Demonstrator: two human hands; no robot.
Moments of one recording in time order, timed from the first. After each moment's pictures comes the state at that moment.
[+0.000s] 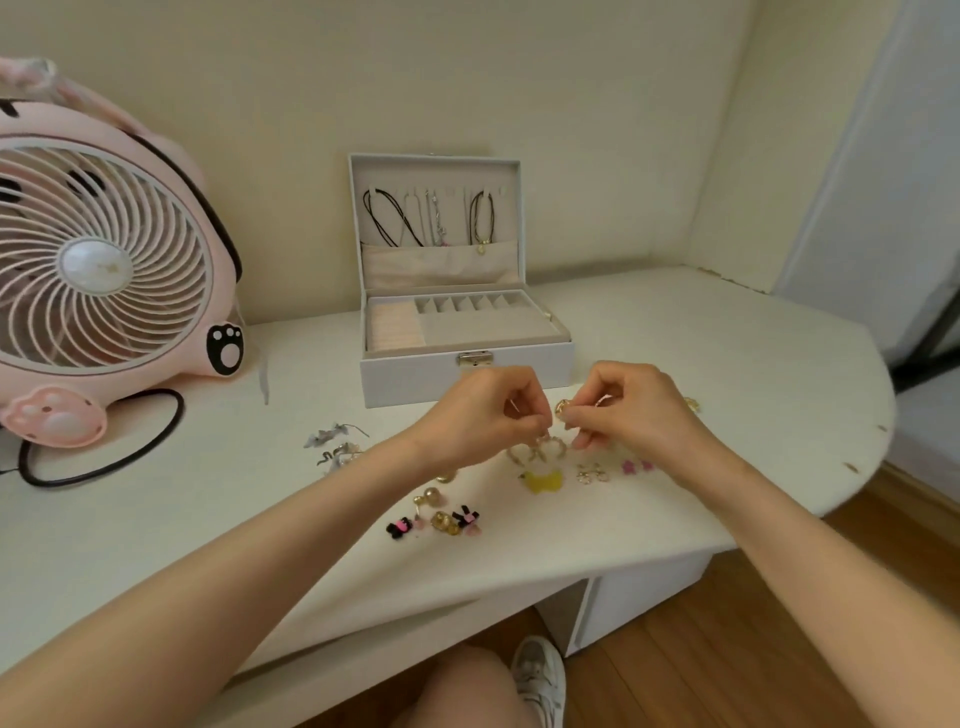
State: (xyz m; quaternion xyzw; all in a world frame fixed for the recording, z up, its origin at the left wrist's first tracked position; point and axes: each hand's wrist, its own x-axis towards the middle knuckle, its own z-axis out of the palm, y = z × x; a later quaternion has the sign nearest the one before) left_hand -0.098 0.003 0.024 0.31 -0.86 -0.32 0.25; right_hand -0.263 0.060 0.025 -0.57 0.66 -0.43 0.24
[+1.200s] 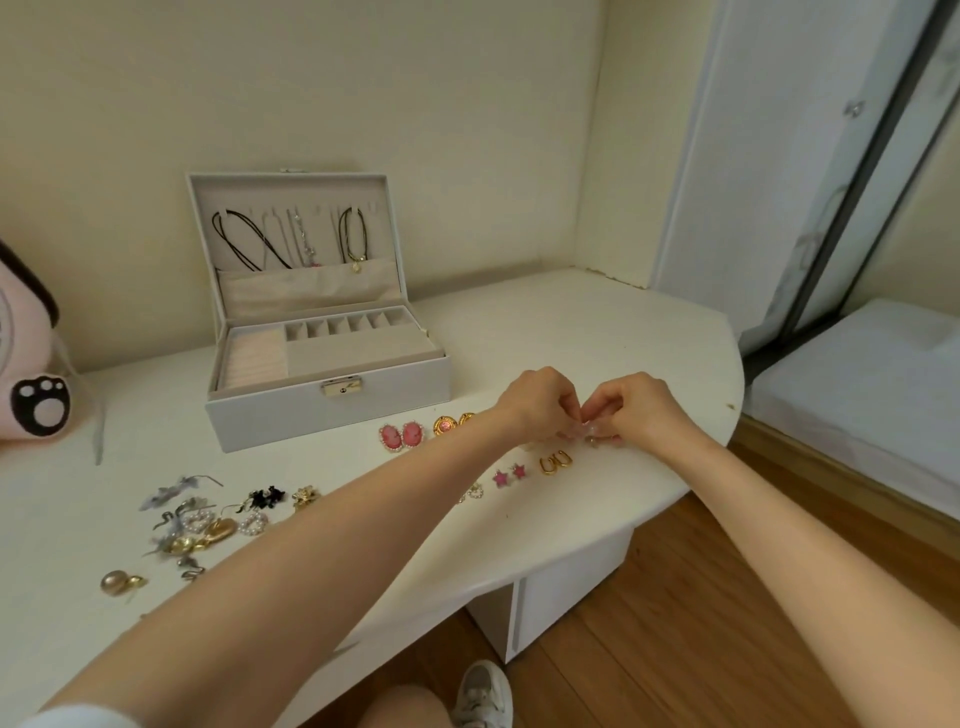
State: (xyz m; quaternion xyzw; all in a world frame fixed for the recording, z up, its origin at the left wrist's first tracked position) left_hand -0.287 -0.016 0.008 0.30 -0.90 -0.31 0.12; right_hand -0.397 0.076 0.008 -0.50 0.79 -0.33 0.16
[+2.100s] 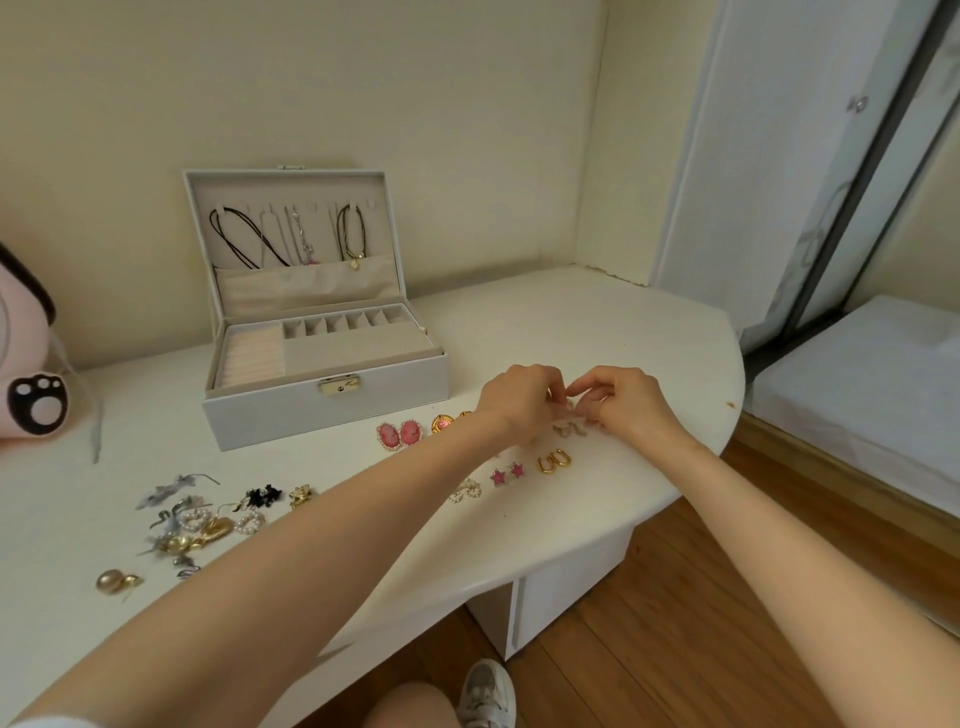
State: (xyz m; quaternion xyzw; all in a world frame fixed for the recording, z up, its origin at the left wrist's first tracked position) left_hand -0.279 -0.022 0.002 0.32 -0.91 -0.19 0.16; right_hand -0.396 0.065 -0.002 -0.49 0.76 -0.41 0.14
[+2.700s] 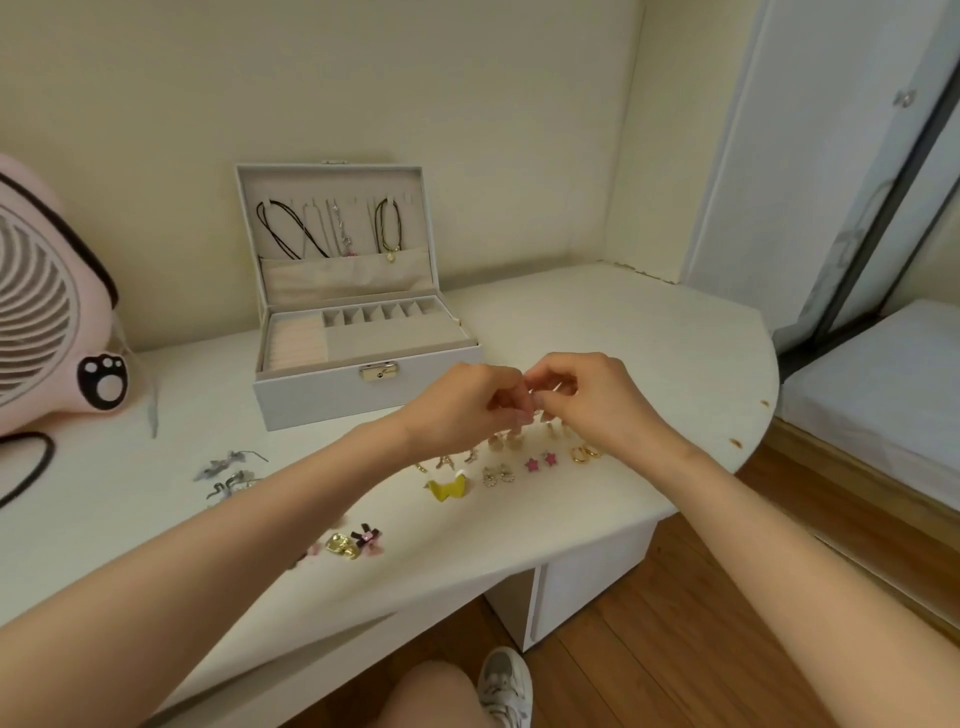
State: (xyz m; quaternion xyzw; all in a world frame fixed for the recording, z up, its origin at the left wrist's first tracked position) left_hand -0.169 0.002 0.033 0.25 -0.93 -0.22 0.18; right_hand -0.312 0.075 0.031 -0.60 0.68 -0.39 0.15
